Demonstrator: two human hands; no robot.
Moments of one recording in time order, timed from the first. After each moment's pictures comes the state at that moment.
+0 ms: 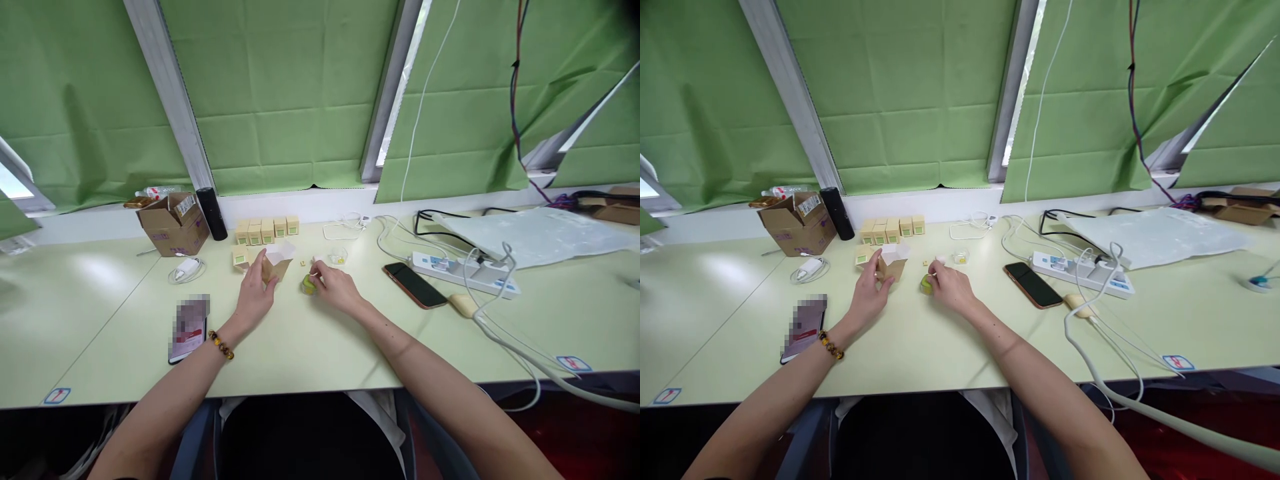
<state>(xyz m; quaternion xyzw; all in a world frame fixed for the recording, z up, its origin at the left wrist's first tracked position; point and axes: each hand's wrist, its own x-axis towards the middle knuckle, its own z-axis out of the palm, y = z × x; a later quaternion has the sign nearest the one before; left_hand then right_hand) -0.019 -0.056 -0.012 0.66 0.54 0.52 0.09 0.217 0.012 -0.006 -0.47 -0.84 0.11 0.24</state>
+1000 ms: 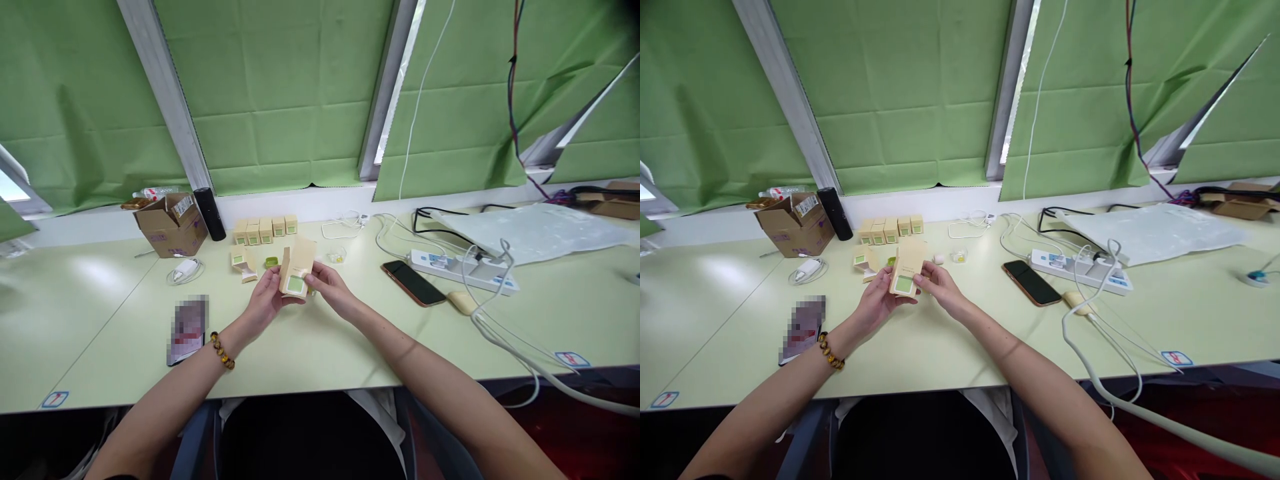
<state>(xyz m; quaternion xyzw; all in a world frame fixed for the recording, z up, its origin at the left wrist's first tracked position) 0.017 -0.075 0.002 0.48 0.28 0.59 0.59 0.204 -0.018 0.014 -0.19 -0.64 0.61 0.43</state>
